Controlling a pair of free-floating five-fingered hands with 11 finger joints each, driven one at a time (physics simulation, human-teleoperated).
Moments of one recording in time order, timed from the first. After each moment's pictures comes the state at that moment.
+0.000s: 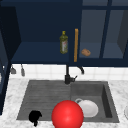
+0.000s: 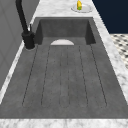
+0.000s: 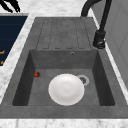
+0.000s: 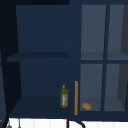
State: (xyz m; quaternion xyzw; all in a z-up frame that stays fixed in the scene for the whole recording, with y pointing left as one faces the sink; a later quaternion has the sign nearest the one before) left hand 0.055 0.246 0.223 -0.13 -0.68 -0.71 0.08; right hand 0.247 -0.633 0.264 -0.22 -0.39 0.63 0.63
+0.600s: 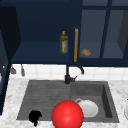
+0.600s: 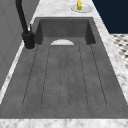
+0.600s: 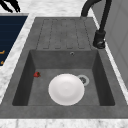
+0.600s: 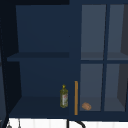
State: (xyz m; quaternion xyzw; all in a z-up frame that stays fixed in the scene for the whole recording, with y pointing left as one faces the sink) left hand 0.055 0.246 0.223 -0.13 -0.68 -0.71 0.08; right hand 0.218 -0.585 0.272 -0.21 -0.41 0.63 0.63
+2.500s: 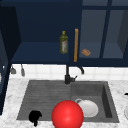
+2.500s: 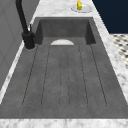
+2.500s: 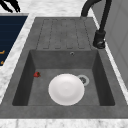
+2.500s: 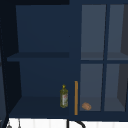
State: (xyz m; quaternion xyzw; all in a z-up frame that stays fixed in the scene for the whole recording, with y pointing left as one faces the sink) left hand 0.055 0.246 0.223 -0.13 -0.68 -0.71 0.08; right hand 0.168 -0.493 0.357 -0.33 -0.36 0.57 0.66
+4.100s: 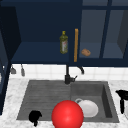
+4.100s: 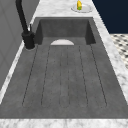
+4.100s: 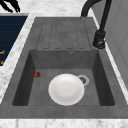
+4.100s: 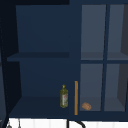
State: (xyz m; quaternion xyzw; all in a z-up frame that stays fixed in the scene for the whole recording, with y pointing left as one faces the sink) left hand 0.055 0.246 0.223 -0.13 -0.68 -0.71 0.08; right hand 0.069 -0.361 0.461 -0.39 -0.37 0.53 0.66
